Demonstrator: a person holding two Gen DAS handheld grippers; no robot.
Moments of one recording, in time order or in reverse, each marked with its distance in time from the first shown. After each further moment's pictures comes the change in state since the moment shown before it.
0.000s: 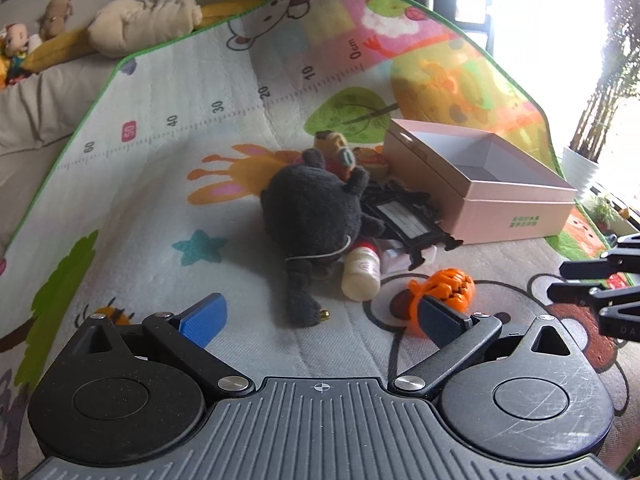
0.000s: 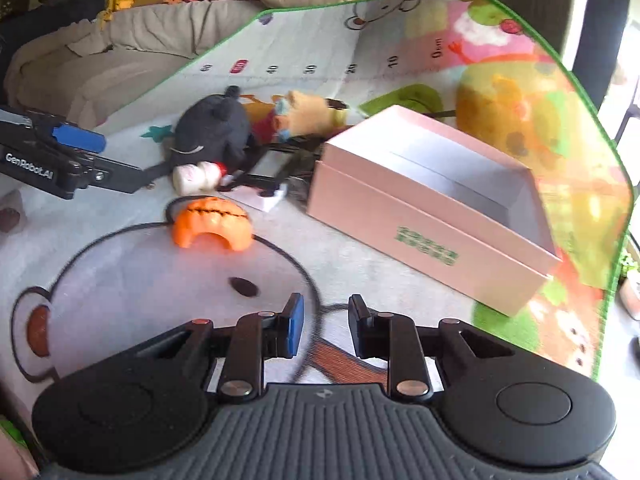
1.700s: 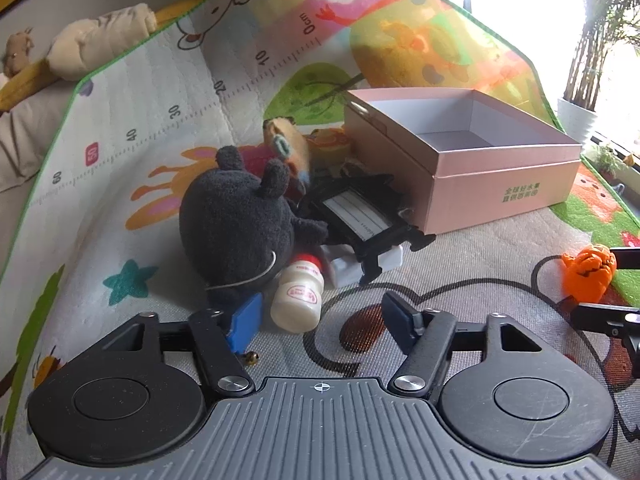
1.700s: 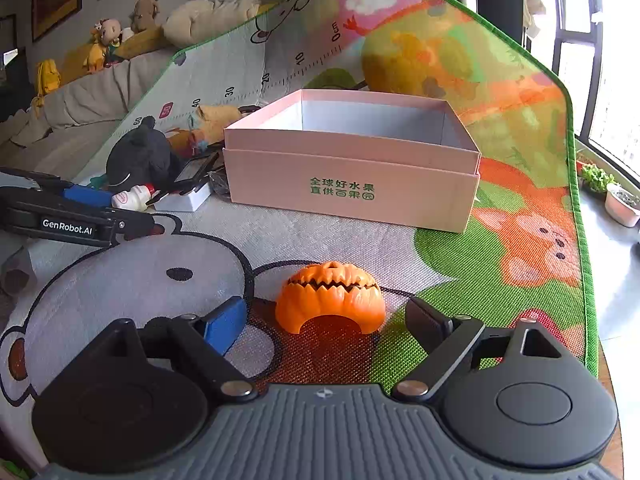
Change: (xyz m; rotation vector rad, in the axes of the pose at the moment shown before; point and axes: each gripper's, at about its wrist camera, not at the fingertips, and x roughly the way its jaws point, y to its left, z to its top) left arm 0.051 -0.045 0.013 0.124 0.058 0.020; right arm 0.009 -0.031 -0.043 0.282 -0.050 -0.019
